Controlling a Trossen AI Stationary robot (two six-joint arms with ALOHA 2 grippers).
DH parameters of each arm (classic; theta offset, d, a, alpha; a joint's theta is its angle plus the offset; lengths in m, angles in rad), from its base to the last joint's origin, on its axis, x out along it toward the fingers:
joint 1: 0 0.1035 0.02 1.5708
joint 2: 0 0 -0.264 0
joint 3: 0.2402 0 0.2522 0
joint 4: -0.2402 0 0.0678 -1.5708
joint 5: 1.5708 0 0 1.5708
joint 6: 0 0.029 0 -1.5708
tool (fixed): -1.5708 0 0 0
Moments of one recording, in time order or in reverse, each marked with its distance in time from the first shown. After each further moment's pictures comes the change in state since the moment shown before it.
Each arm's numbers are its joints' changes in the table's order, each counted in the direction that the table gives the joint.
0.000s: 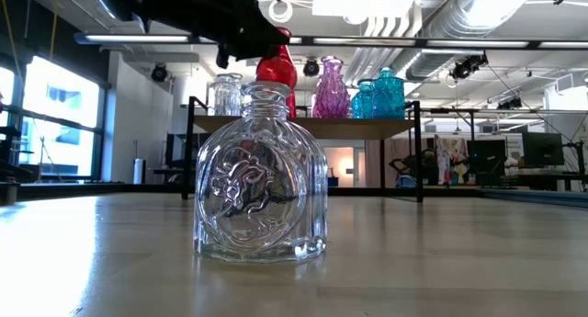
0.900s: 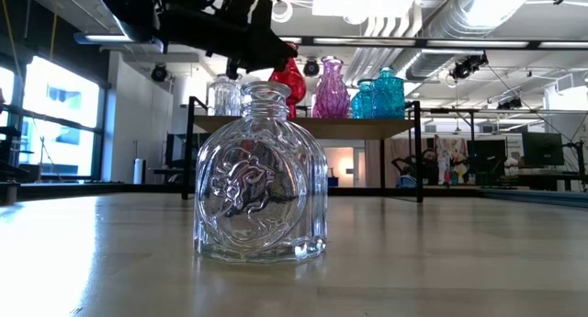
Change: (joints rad) left arm 0.084 -0.122 0.002 0.186 -0.030 0.035; right arm 0.000 0.000 0.000 -0.048 -0.001 -0.018
